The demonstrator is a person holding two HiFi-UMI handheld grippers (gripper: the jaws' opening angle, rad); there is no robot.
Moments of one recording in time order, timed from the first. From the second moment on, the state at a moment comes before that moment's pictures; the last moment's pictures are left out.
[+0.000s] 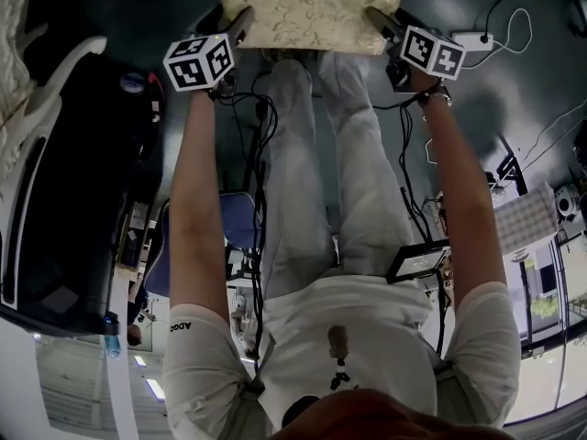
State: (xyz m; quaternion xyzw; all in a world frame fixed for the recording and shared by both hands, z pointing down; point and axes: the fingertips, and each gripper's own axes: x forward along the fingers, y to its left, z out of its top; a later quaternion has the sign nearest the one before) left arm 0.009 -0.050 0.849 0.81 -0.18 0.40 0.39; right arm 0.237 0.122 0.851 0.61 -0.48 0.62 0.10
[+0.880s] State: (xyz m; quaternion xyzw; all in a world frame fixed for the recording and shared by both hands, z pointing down) left arm -0.052 -0.083 0.845 0.75 -0.34 0.32 0.46; right arm 0.235 -0.015 0.848 0.53 -0.60 0.56 0.22
